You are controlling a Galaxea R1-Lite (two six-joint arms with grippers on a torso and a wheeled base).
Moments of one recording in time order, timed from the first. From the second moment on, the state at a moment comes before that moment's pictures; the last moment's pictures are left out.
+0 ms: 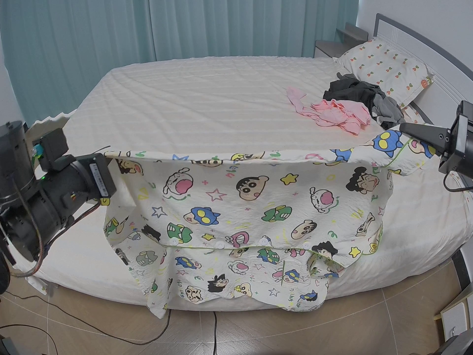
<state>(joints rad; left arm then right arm) -0.51 1.33 -0.65 -0.61 0.38 -0.18 0.14 1.27 -0.85 -0.38 0.67 0.60</state>
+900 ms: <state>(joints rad) -0.36 1.88 -1.01 -0.66 0.35 -0.18 0.12 1.76 -1.07 -0.57 0.53 0.54</state>
